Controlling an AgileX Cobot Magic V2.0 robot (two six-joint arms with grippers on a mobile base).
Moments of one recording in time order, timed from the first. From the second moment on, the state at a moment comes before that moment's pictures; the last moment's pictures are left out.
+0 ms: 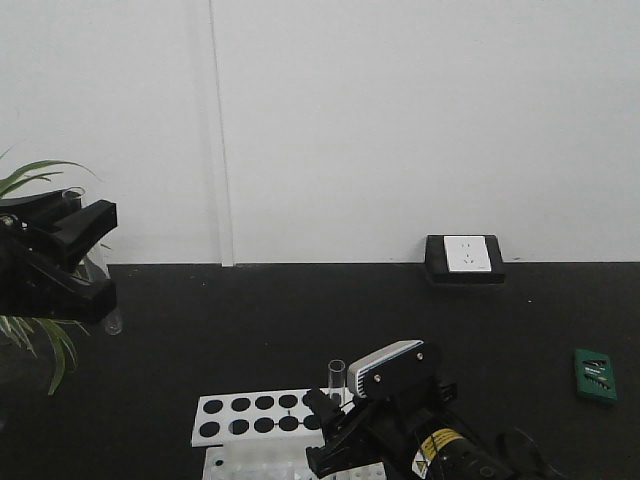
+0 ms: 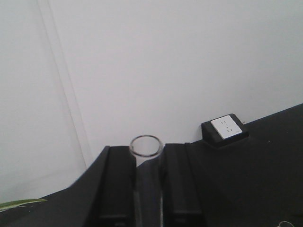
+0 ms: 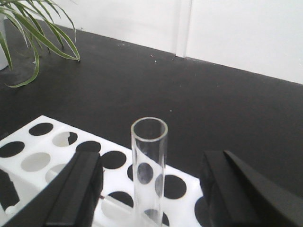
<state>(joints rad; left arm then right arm) -0.34 1.07 -0.91 0.14 -0.10 -0.08 0.55 1.79 -0.82 0.01 -0.69 -0.04</state>
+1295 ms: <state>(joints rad) -0.34 1.07 -0.91 0.14 -0.09 -0.08 0.55 1.64 -0.89 0.01 -0.62 -0.04</state>
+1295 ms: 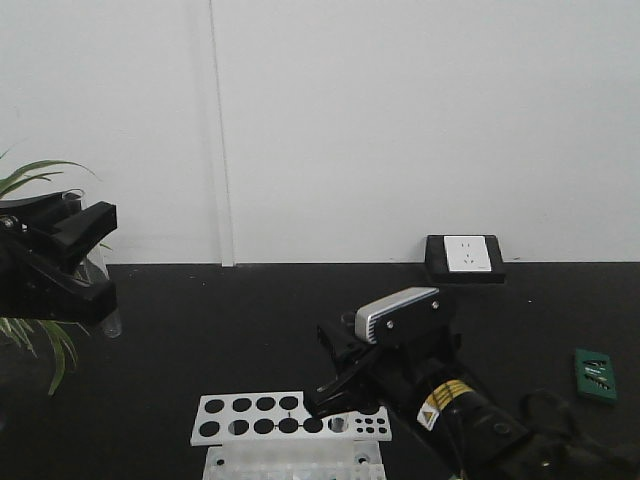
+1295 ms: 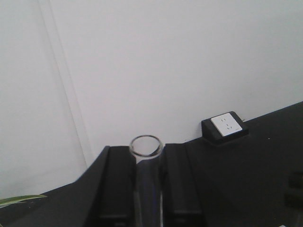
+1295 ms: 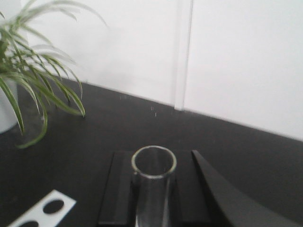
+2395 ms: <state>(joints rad) -0.34 0.90 -0.97 0.06 0.29 -0.08 0.55 0.89 -0.89 0.14 0.14 -0.20</state>
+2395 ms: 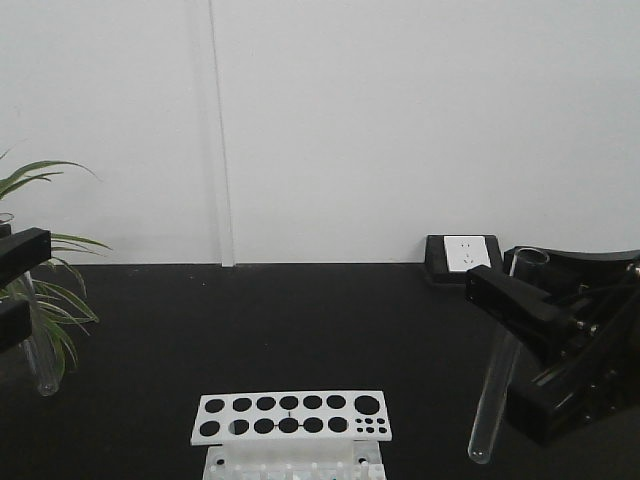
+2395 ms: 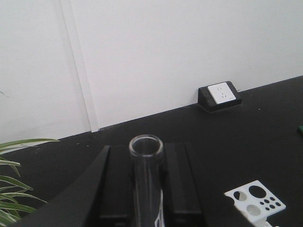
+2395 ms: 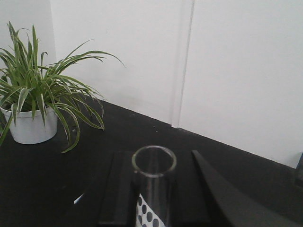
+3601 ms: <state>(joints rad) -0.34 0.90 -0.97 0.06 0.29 -0.08 0.55 0.89 -0.89 0.14 0.14 -0.20</state>
